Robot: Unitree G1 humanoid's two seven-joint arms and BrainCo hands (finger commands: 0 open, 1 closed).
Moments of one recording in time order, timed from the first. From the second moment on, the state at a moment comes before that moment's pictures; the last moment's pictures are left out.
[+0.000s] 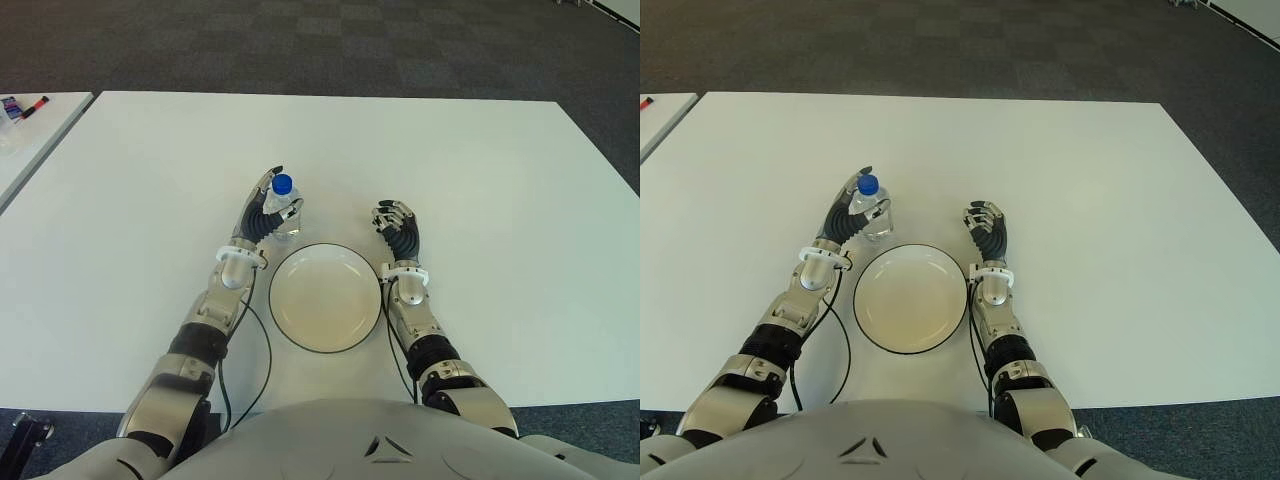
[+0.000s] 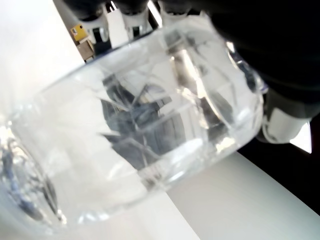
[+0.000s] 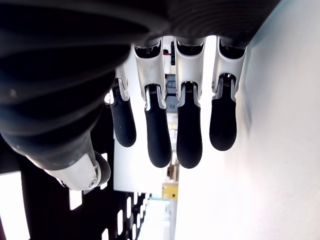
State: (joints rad) left arm -0.18 0.18 -0.14 0.52 0.32 -0.40 0.16; right arm -0.24 0.06 0.00 0.79 -0.13 -0.53 -0.29
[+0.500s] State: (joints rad) left arm -0.18 0.19 -0.14 0.54 0.32 -0.37 0.15; right arm -0.24 0.06 0.00 0.79 -0.13 -0.53 -0.29
